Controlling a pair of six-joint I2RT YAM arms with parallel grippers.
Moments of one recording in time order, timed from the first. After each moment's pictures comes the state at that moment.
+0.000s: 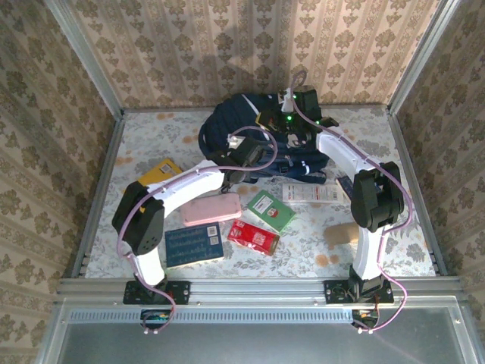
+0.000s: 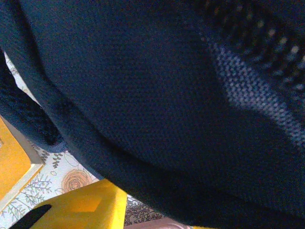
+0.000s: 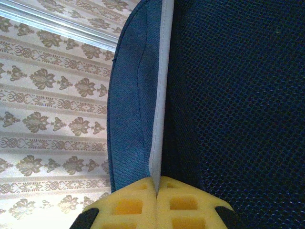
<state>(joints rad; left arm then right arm) -0.82 1.79 1.41 -0.66 -0.53 -0.53 0.30 1.94 1.64 -0.19 -0.60 0.84</state>
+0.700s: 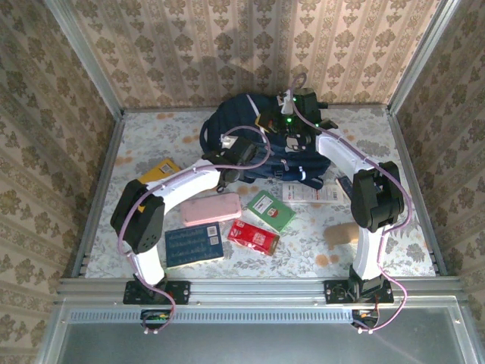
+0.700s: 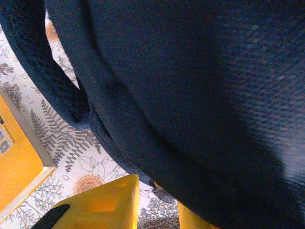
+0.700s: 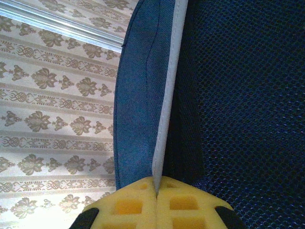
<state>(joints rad) -0.77 1.79 1.35 -0.60 -0.54 -0.52 0.30 1.93 1.60 -0.13 -0.61 0.85</state>
